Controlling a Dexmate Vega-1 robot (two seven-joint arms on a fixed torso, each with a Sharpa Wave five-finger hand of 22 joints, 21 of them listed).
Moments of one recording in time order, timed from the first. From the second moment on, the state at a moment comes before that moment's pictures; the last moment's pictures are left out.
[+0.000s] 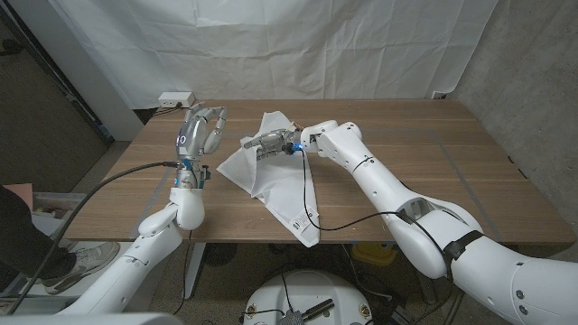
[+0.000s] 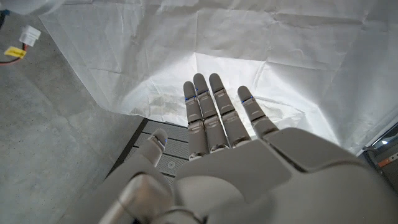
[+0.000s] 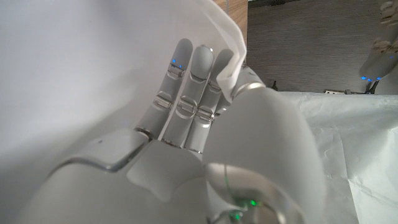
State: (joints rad) left arm 1.06 0.52 0.18 -1.47 0.77 -0.39 0.98; left_hand 0.11 0.11 0.64 0.10 0.18 0.60 0.03 0.31 0.27 0.61 0.01 0.49 0.40 0.51 -0.02 0.36 0.38 0.13 0.13 0.60 0.24; right arm -0.47 0.03 -0.52 -1.26 0.21 -0.67 0.39; right_hand 1.33 0.11 0.29 -0.16 0.20 0.98 0.06 0.41 0.30 1.02 0.00 0.81 0.54 1.08 -0.15 0.84 1.11 0.74 0.02 0.89 0.22
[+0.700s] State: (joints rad) left arm 1.04 0.51 0.16 -1.46 0.72 -0.53 1.00; left_hand 0.13 0.12 0.68 0.08 0.18 0.45 -0.03 0.23 0.22 0.41 -0.02 0.38 0.38 0.34 -0.03 0.22 0.26 0.04 0.09 0.60 0.23; right arm -0.48 0.01 -0.63 -1.33 0.14 -0.60 0.35; right_hand 1.33 0.11 0.28 -0.15 0.20 0.98 0.05 0.40 0.30 1.02 0.00 0.80 0.54 1.08 -0.15 0.82 1.09 0.72 0.02 0.92 0.21
